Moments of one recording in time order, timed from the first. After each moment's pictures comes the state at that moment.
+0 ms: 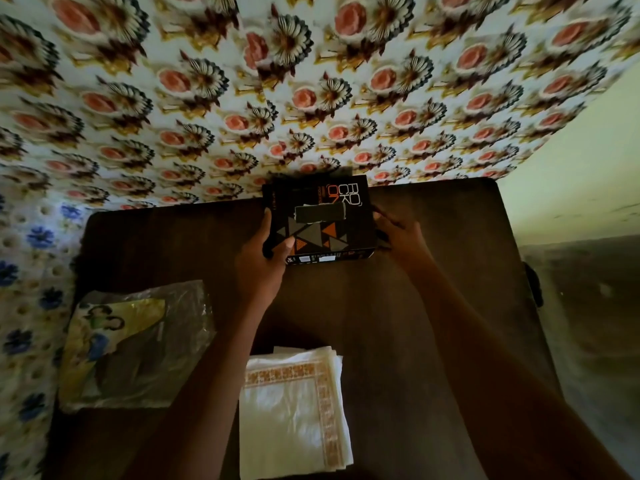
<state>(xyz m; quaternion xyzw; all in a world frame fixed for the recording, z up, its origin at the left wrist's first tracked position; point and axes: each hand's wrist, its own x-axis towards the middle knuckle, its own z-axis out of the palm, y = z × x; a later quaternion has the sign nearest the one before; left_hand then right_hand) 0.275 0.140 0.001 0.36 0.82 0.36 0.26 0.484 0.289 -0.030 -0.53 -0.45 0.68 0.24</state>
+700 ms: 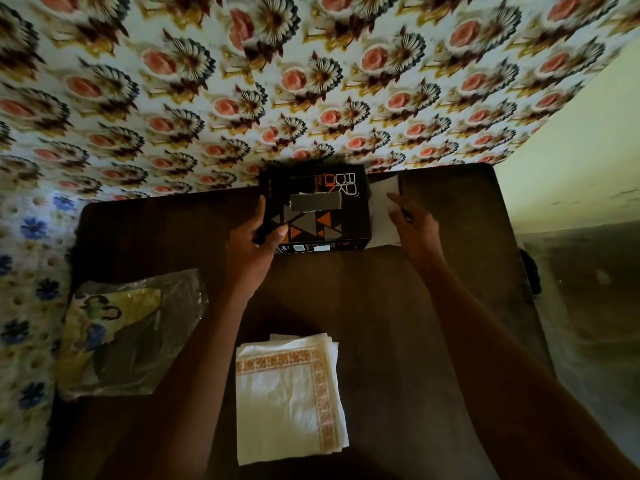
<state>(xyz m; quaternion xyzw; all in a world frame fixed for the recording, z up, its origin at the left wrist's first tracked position) 0.265 0.141 0.004 0.36 0.79 0.39 0.31 0.519 0.284 -0.035 -0.57 -0.66 0.44 0.22</state>
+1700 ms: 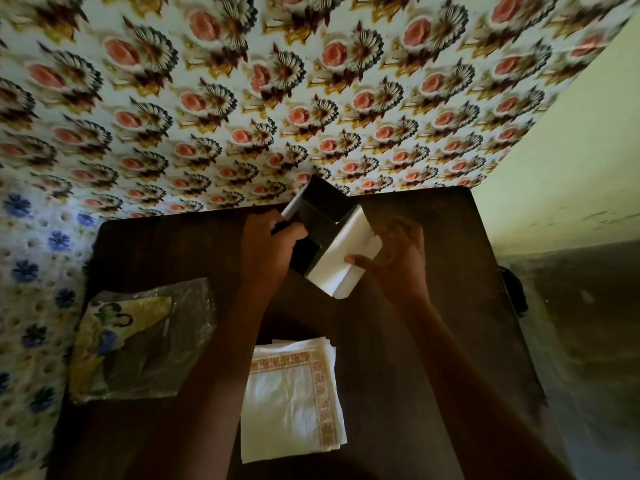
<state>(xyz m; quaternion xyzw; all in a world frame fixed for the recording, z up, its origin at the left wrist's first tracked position) 0.308 0.151 0.101 0.31 0.78 0.43 0.34 0.509 0.211 0.034 -0.55 -0.71 0.34 0.27</state>
